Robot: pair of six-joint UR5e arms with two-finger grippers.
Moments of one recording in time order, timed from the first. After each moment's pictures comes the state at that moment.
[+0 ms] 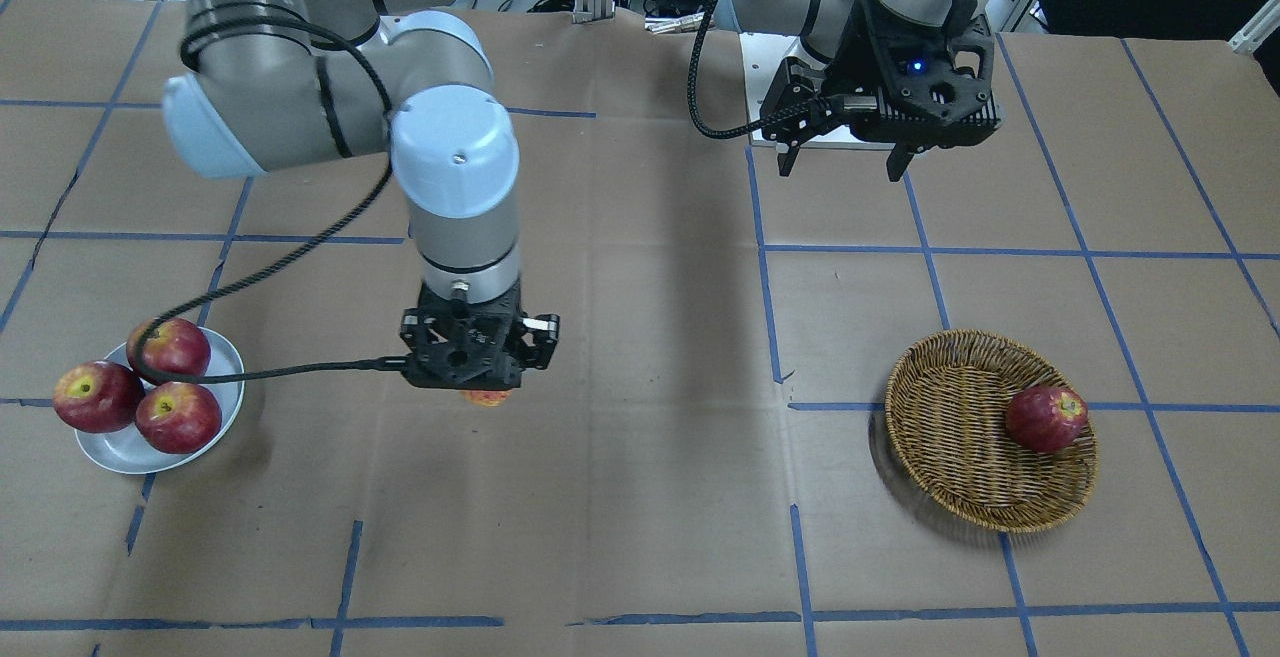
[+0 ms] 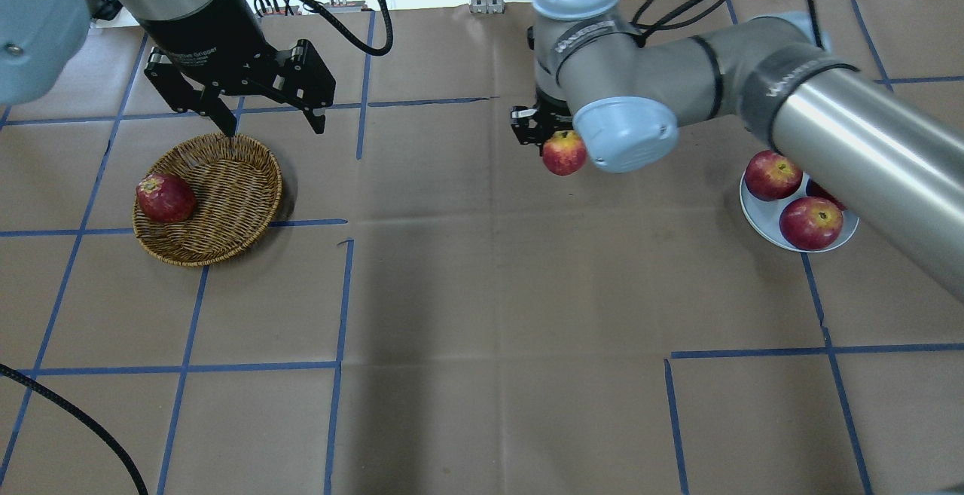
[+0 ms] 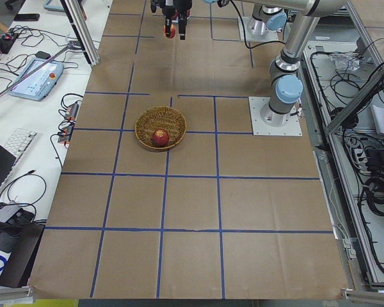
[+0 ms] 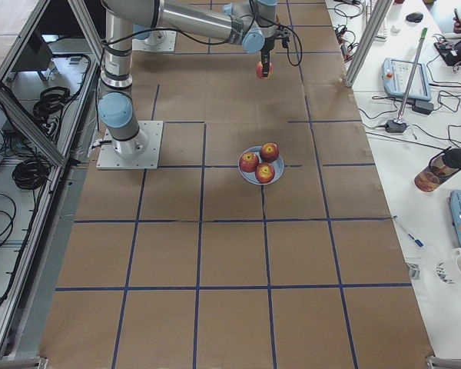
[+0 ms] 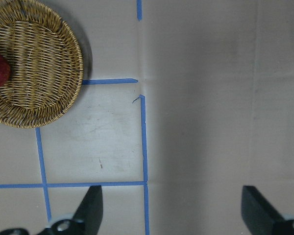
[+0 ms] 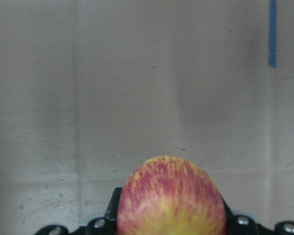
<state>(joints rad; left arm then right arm) -1.63 -1.59 -1.47 -1.66 1.56 -0.04 1.77 -1.27 1.67 -2.05 -1.63 0.19</state>
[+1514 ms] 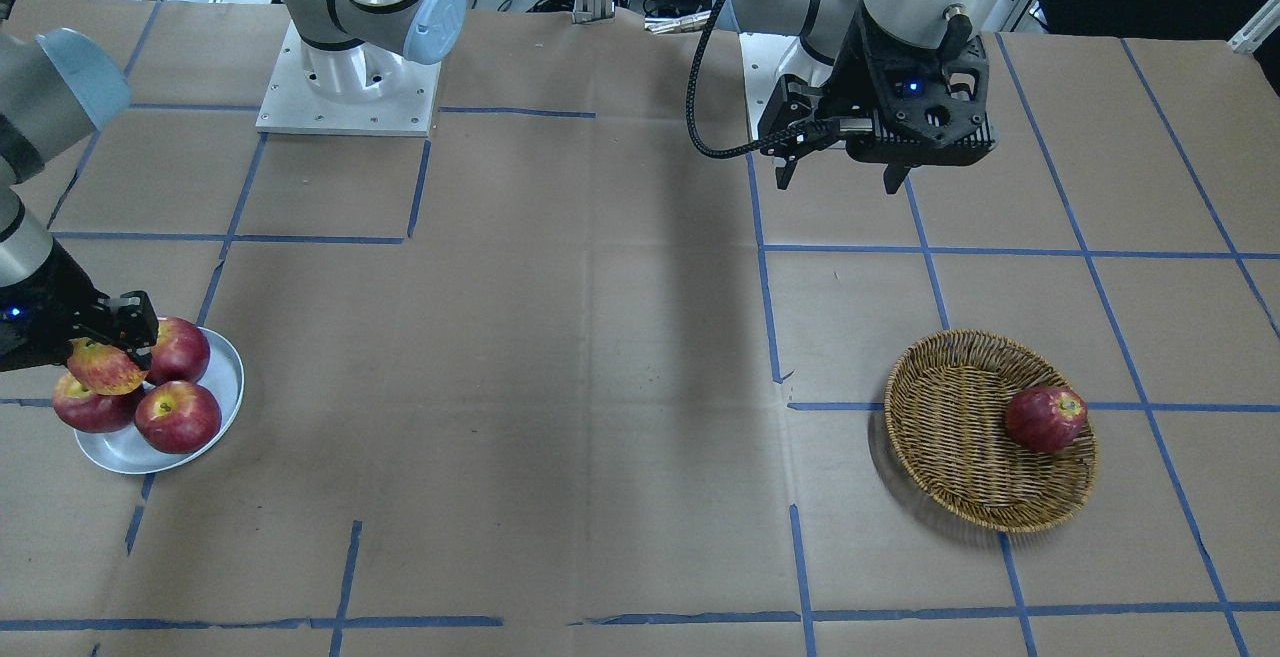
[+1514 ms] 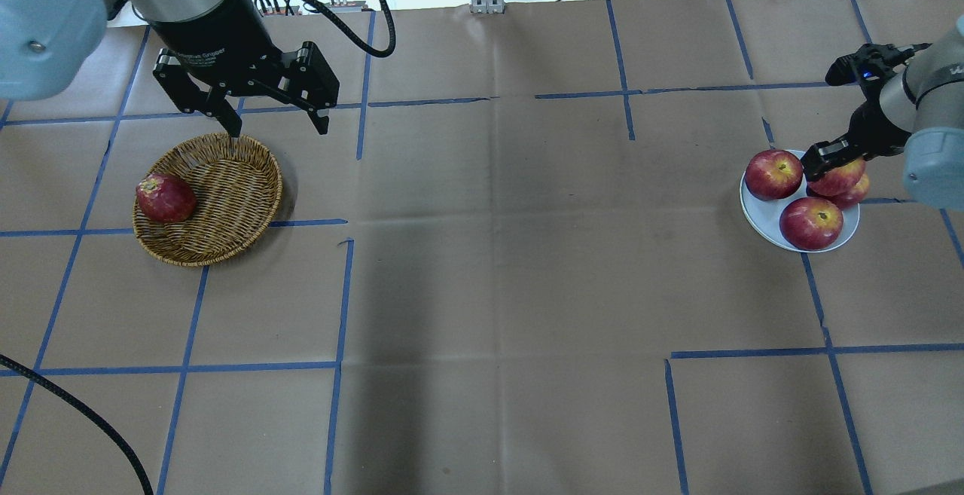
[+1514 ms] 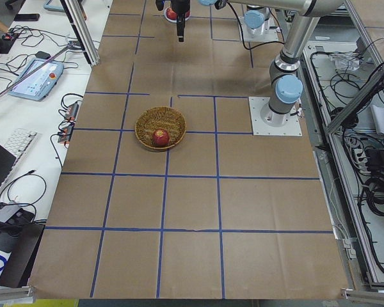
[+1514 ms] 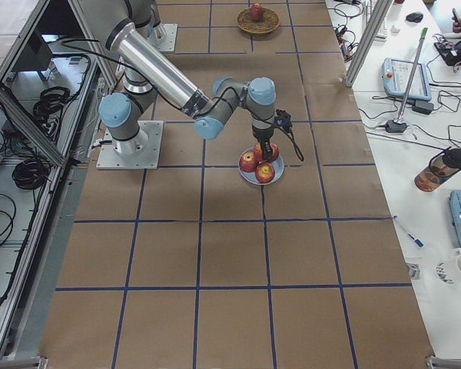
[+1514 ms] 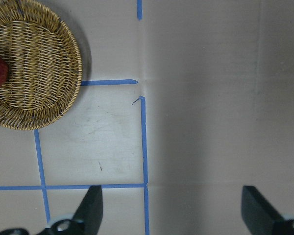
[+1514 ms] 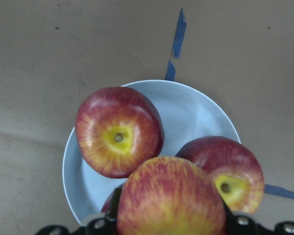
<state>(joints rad) -1.63 -1.61 -1.47 -1.66 1.57 -0.04 1.10 -1.34 1.94 -2.29 -1.52 -0.70</state>
